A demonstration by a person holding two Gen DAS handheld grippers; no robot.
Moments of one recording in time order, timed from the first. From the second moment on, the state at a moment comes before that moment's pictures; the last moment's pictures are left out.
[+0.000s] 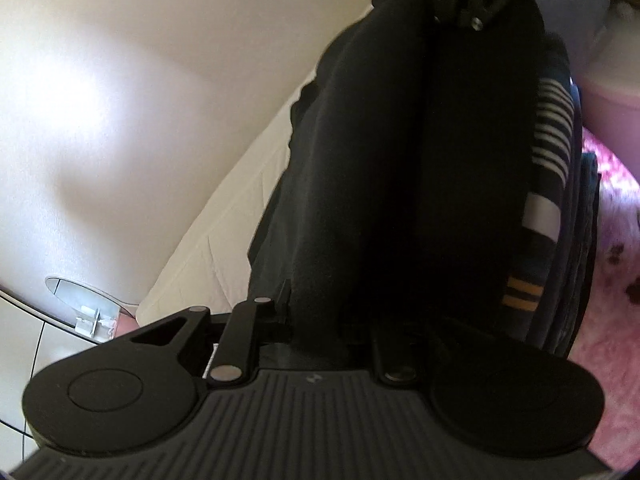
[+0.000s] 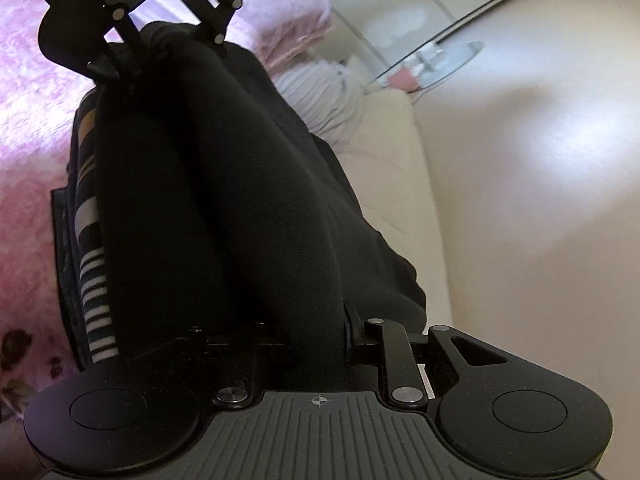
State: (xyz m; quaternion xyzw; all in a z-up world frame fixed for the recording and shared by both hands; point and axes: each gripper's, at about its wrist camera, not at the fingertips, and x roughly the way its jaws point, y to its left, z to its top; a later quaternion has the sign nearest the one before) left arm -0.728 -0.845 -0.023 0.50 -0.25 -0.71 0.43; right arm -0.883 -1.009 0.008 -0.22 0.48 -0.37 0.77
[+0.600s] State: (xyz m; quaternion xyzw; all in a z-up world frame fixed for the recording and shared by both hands) left arm -0.723 -0.838 -0.020 0.51 -0.28 -0.70 0.41; right arm -0.859 -0.987 0.011 -0.25 0.52 -0.36 0.73
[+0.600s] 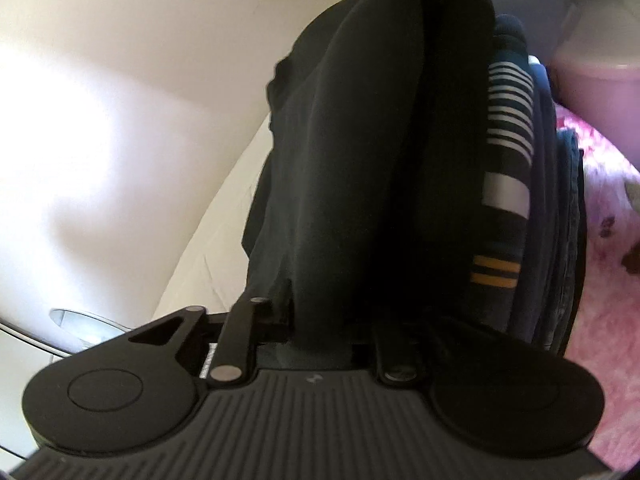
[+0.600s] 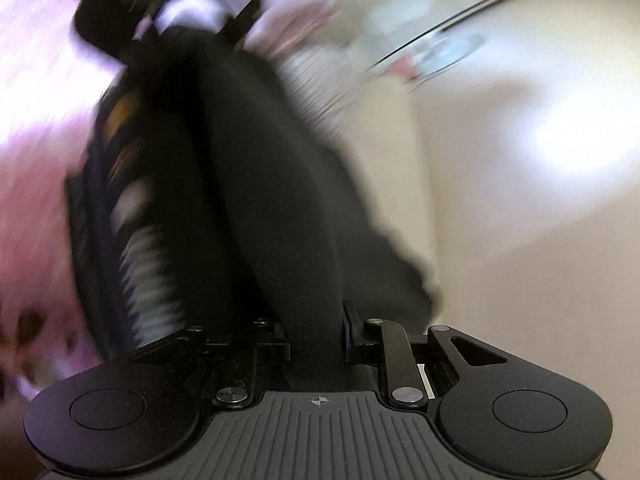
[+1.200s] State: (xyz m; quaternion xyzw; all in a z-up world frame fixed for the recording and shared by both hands) left arm -0.738 -0.850 -0.011 0.50 -0.24 -0.70 0.45; right arm -0.931 -0.919 0.028 -0.19 0.51 -0.40 0.74
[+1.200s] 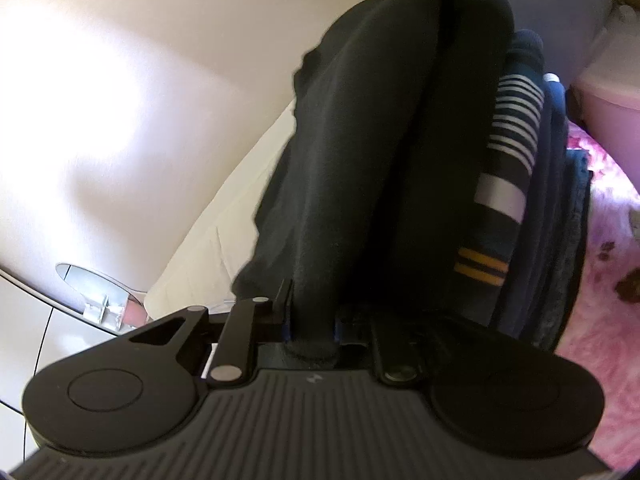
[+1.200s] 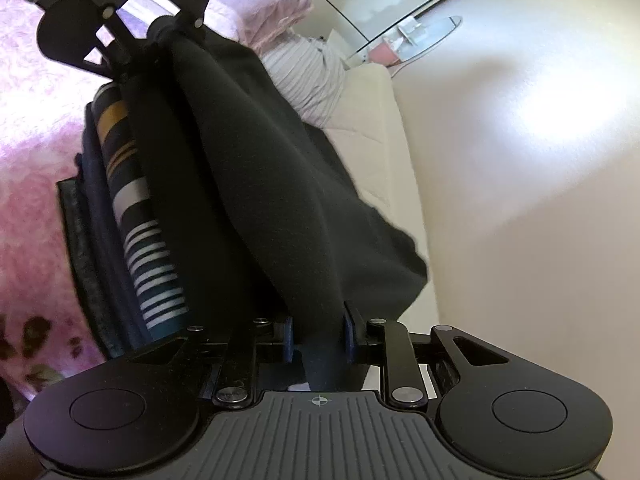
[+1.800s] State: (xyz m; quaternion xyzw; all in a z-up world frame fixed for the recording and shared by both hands) left arm -0.768 -0.887 -0.043 0.49 -0.24 -0.69 0.47; right arm -0.917 -0.921 0.084 -0.01 0.50 -0.41 0.76
